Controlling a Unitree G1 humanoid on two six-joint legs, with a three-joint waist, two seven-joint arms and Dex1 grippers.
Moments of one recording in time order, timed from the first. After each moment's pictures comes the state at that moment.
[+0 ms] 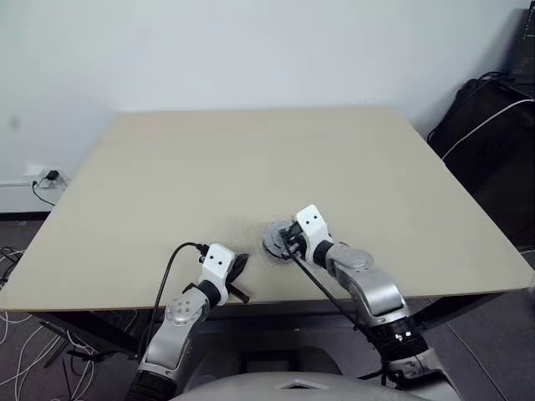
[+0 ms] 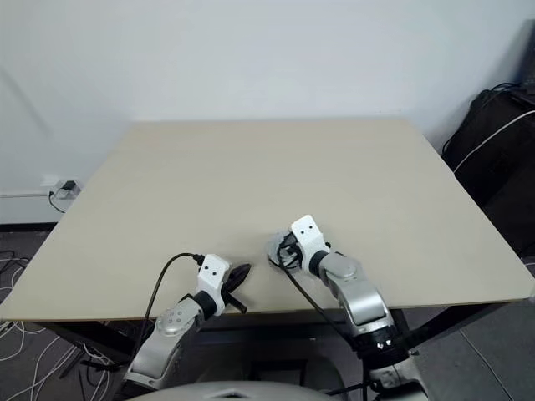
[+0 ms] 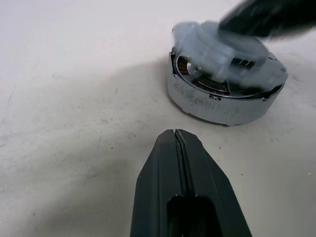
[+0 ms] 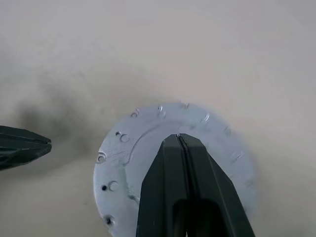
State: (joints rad) left arm 0.15 0.15 -0.24 0.03 -0.05 0.10 -0.41; right arm -0.17 -0.28 0.23 -0.10 0.07 0.53 0.50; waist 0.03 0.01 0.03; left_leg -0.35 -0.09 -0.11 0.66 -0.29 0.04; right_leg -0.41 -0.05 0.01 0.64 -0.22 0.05
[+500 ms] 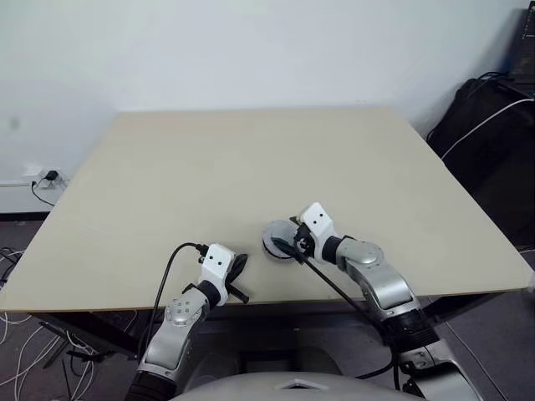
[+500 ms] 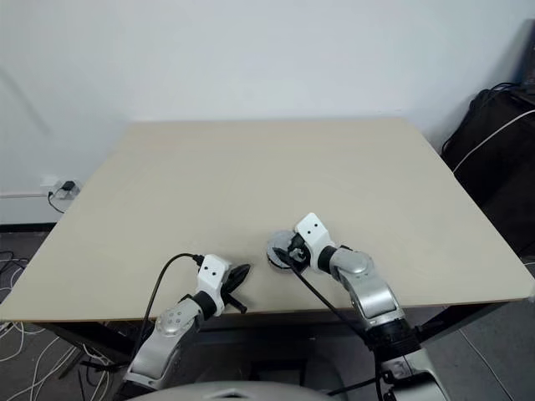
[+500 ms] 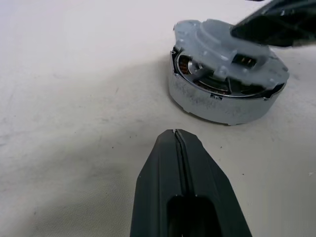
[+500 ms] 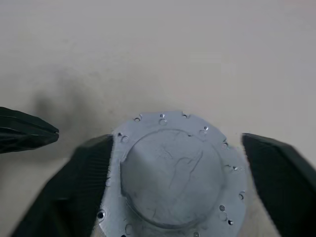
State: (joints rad) left arm 0.15 0.15 -0.23 0.01 -0.05 0.11 -0.40; right arm -0.21 -0.30 0.23 0.05 0.09 0.40 0.61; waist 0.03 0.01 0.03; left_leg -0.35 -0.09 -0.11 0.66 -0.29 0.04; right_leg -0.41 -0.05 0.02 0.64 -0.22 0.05
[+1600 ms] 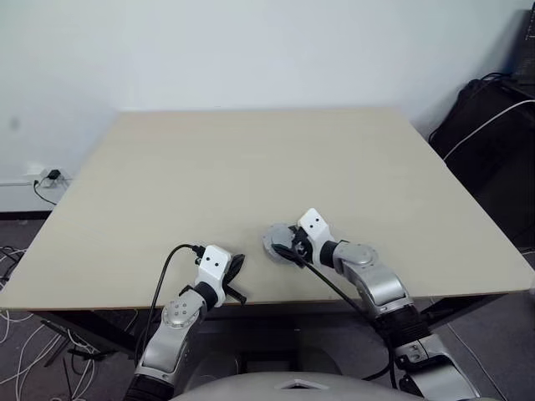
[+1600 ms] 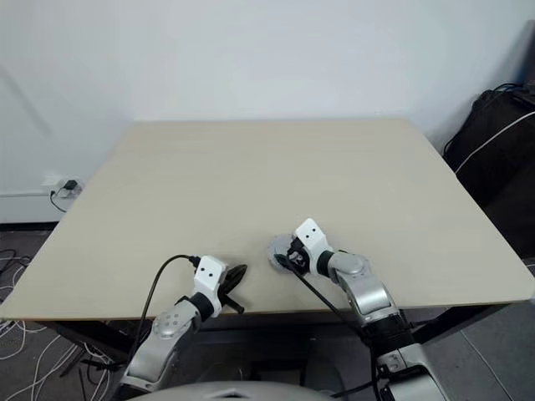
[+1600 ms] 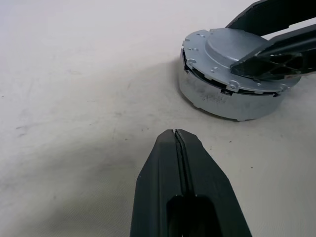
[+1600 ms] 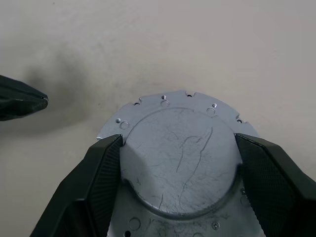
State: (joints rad) left arm 0.17 0.16 -0.23 0.01 -0.05 0.10 -0.39; right arm -0.23 -0.30 0.25 0.14 0.07 0.40 0.64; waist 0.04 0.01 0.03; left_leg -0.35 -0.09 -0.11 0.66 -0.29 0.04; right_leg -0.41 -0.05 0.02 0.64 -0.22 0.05
